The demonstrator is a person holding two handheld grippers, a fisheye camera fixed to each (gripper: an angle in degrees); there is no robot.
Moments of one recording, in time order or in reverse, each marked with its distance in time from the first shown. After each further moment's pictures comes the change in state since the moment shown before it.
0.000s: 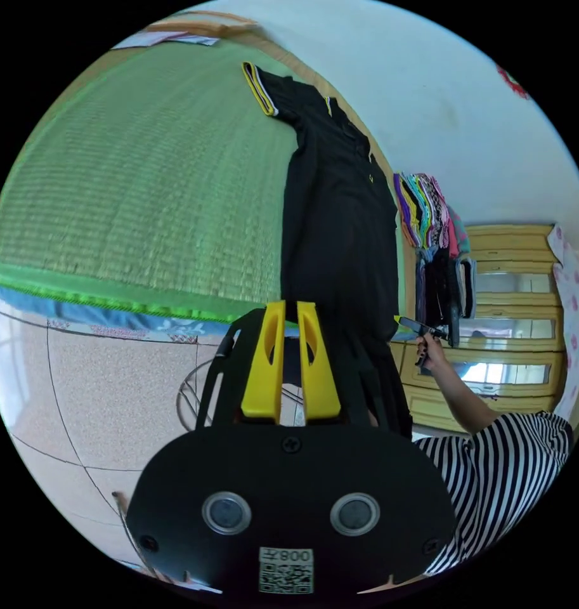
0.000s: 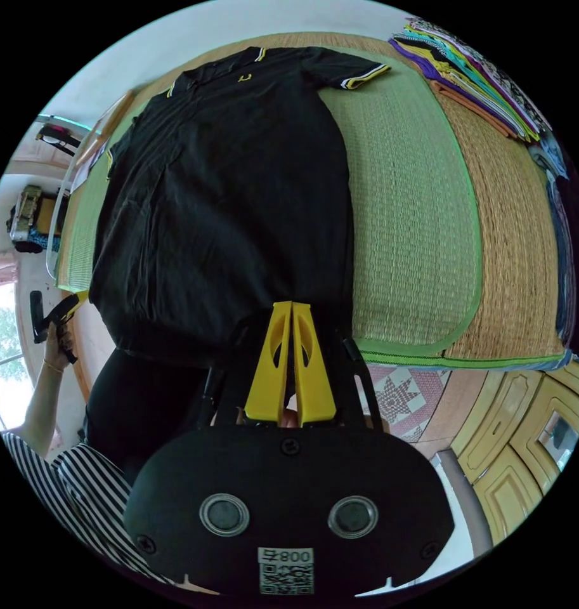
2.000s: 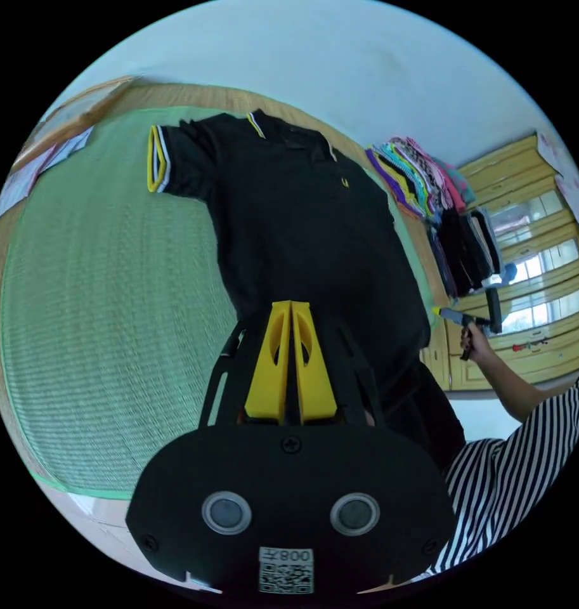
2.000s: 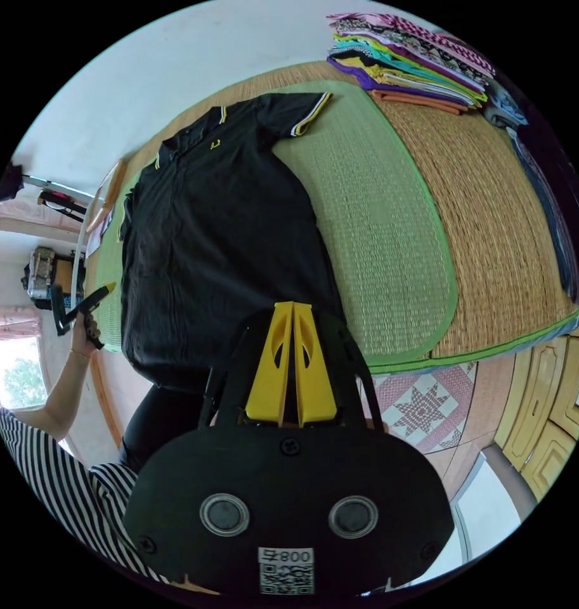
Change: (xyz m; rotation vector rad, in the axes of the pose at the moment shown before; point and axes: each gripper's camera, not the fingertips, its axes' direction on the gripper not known) left arm 0.165 -0.210 0.099 -0.010 -0.194 0.341; right arm 0.087 -0.008 0.016 0.170 -0.119 0.173
